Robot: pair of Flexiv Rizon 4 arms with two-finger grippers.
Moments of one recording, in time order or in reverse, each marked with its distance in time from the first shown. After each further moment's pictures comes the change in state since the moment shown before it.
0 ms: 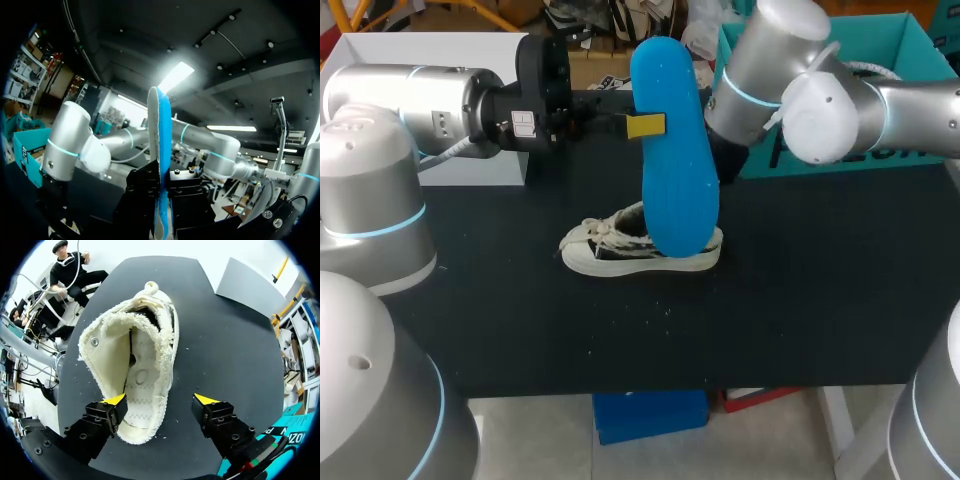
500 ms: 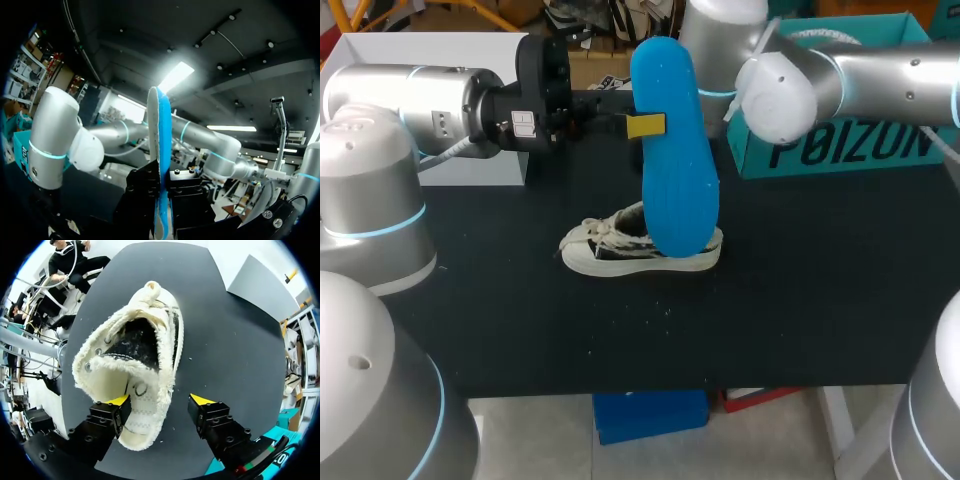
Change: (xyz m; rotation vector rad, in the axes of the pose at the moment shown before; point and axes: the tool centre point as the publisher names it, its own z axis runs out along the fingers) left arm 0.000 0.000 0.000 0.000 0.000 0.000; right arm -0.002 0.027 0.004 0.152 0.027 -0.032
